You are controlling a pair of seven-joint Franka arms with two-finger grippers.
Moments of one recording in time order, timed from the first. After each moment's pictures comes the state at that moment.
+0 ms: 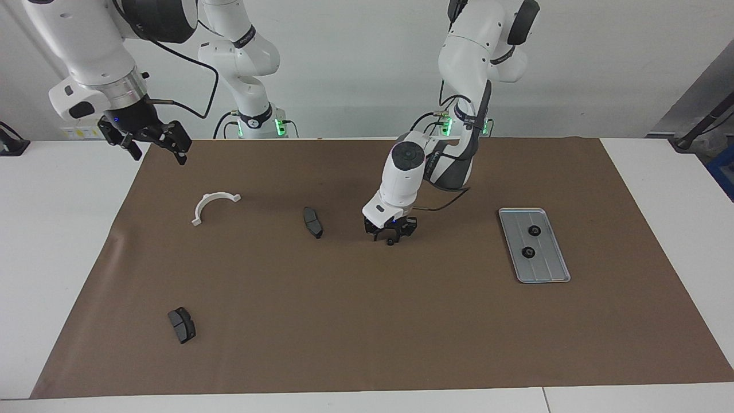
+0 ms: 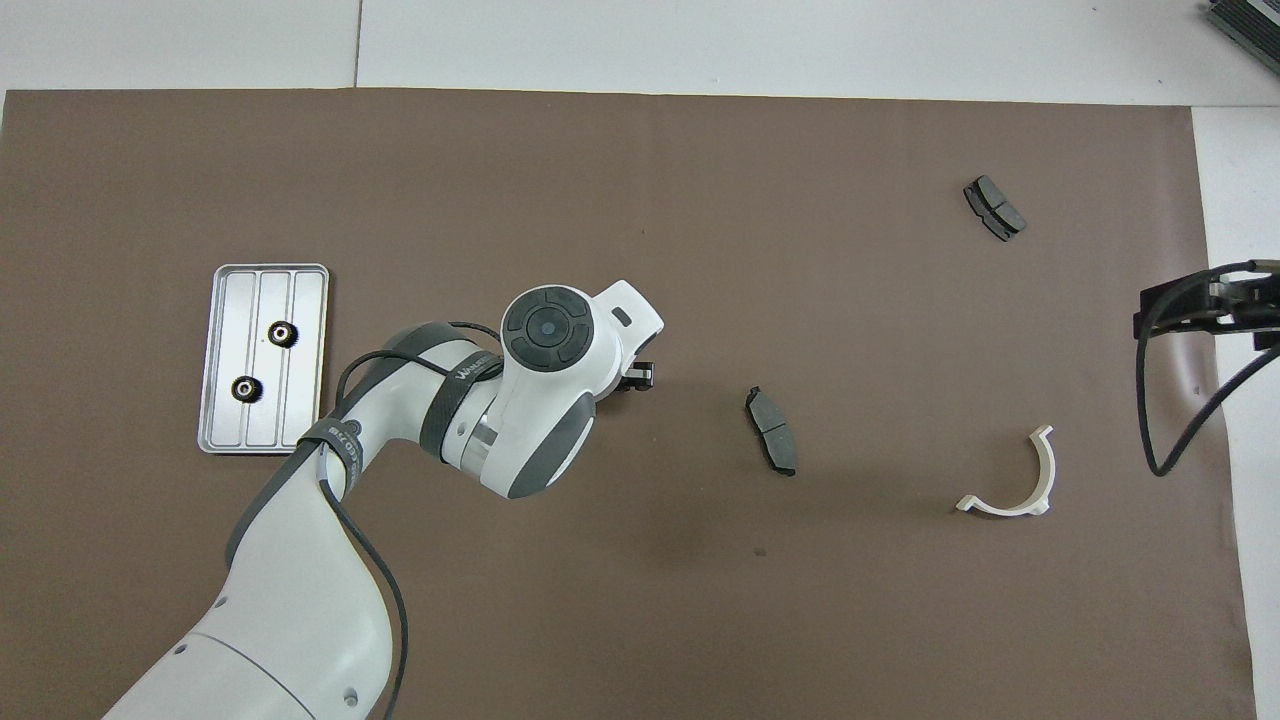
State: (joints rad) left arm -0.54 0.45 -0.11 -1.83 -0.03 2.33 -0.49; right arm 0.00 -0.01 -0.04 -1.60 -0.06 1.57 0.08
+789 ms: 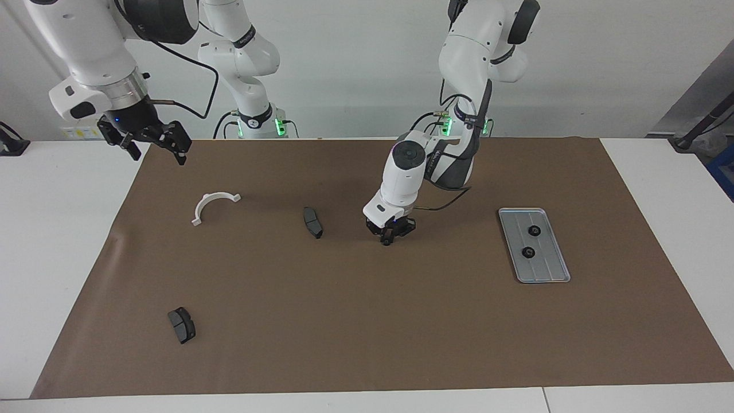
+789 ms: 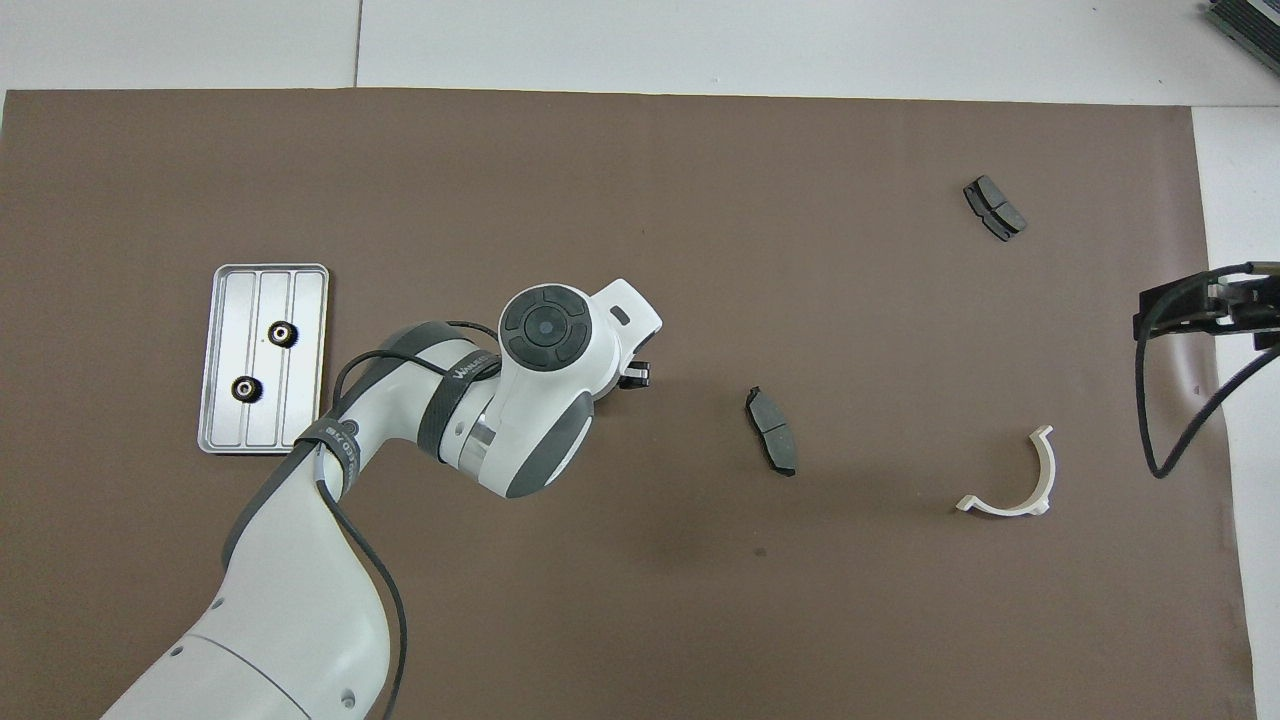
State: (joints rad) left arm -0.54 0.45 -0.10 -1.83 -0.03 2.33 -0.49; right arm 0.00 -0.01 -0.04 -1.60 -0.06 1.57 0.07
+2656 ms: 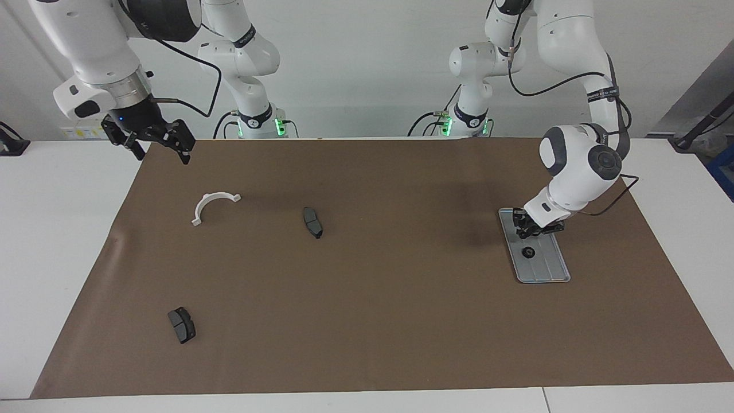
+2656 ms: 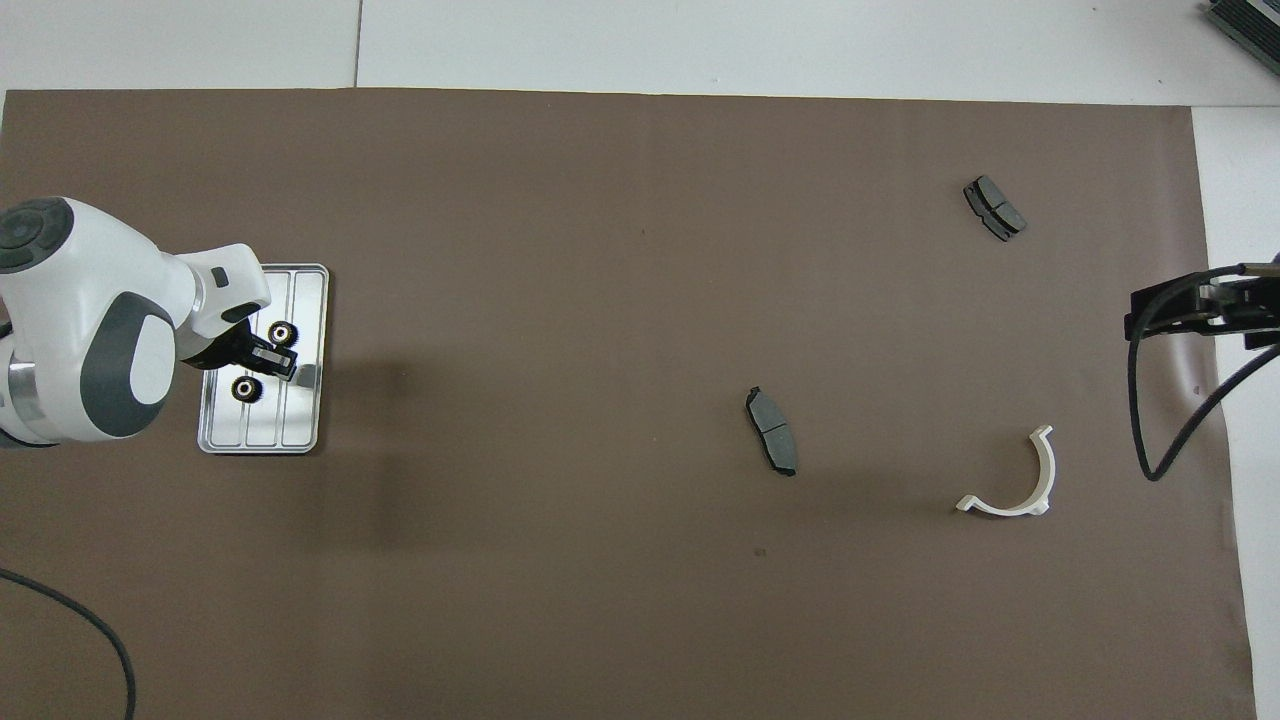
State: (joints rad) left arm 0.05 0.23 -0.08 -2.00 -0.02 2.10 0.37; right arm 0.01 -0.01 -0.04 -1.60 -0.05 1.57 0.07
